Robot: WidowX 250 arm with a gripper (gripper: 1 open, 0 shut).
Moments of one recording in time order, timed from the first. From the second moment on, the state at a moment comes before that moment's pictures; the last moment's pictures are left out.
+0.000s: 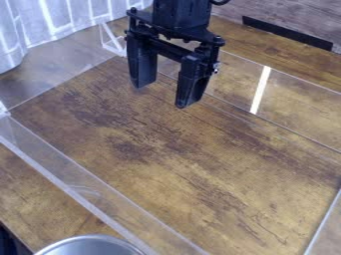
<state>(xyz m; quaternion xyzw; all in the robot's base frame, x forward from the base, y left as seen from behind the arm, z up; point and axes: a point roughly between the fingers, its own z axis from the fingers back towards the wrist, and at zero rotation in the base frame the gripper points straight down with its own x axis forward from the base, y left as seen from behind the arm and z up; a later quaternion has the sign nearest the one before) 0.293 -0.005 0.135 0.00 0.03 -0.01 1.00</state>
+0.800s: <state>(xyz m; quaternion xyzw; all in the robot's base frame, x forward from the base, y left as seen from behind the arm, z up) 0.327 0.006 0.112 0.00 0.03 0.12 0.99</state>
